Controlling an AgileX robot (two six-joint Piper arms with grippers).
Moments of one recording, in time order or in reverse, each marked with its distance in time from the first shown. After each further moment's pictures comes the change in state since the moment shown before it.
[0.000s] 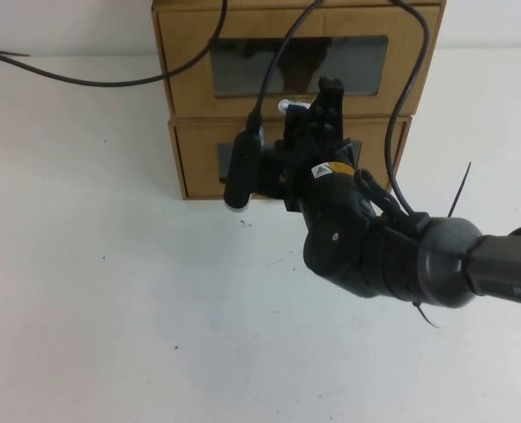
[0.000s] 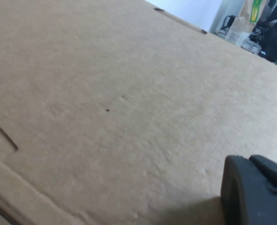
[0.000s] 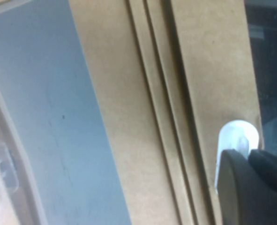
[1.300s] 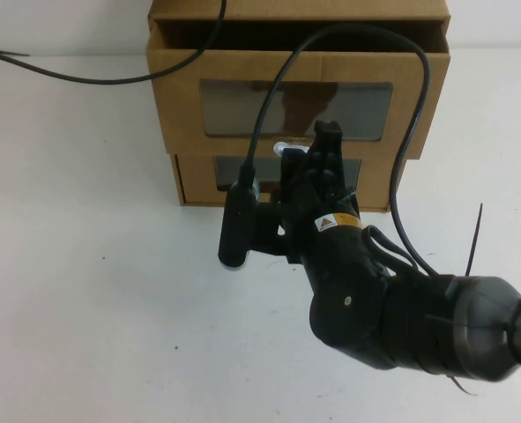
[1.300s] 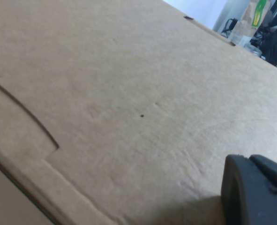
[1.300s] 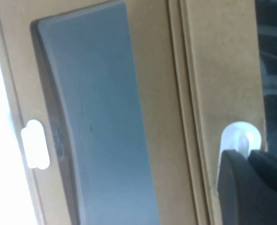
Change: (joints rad) right arm 0.138 -0.132 0.183 0.108 -0.054 -0.066; left arm 0.000 0.000 -0.002 0.010 0.000 -0.063
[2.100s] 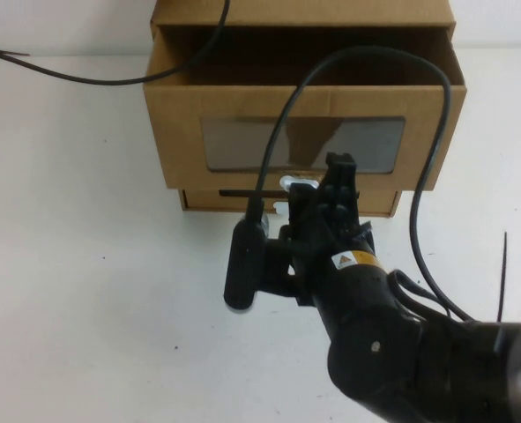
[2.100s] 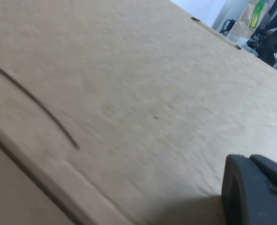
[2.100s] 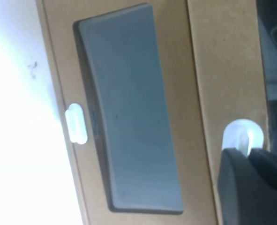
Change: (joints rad) right arm 0.103 -0.110 0.103 0.166 -0.020 -0.077; left arm 0.000 0.000 -0.004 0.007 0.009 -0.046
